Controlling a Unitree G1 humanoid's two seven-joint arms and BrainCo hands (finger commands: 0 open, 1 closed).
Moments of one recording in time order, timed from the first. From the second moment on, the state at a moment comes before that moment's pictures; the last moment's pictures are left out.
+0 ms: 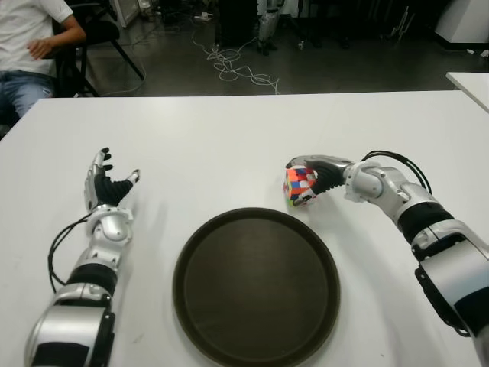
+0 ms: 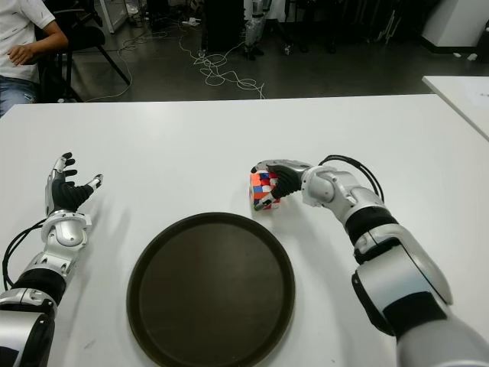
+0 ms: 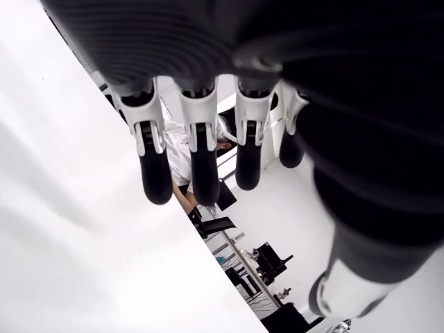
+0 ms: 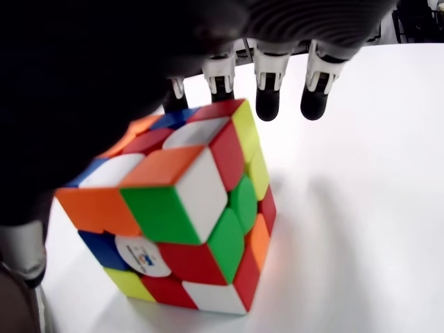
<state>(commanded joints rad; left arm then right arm) -0.55 0.28 0.00 1.08 0.26 -0.30 0.54 -0.87 -0.32 0.51 1.17 -0.62 -0.46 0.24</state>
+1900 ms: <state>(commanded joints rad) -0.55 0.28 0.00 1.06 0.26 -0.27 0.53 -0.88 -0.32 0.57 1.22 -0.68 -0.40 0.19</state>
